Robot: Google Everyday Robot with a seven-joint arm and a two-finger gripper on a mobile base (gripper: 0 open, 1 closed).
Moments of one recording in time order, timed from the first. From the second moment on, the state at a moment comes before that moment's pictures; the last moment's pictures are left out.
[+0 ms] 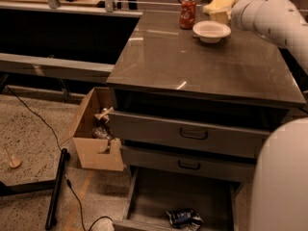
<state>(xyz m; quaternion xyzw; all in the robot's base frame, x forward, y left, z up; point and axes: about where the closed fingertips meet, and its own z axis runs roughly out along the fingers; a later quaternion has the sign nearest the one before) 0.869 -0.273 0.985 -0.20 0.73 -0.07 0.65</state>
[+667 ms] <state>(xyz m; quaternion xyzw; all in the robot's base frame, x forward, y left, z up) 0.910 -0.292 0.967 -0.18 0.75 -0.06 0.63</state>
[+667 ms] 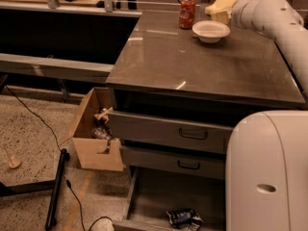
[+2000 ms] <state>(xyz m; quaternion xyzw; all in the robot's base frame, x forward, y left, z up) 0.922 -0.275 0.953 -0.21 0.76 -0.05 0.61</state>
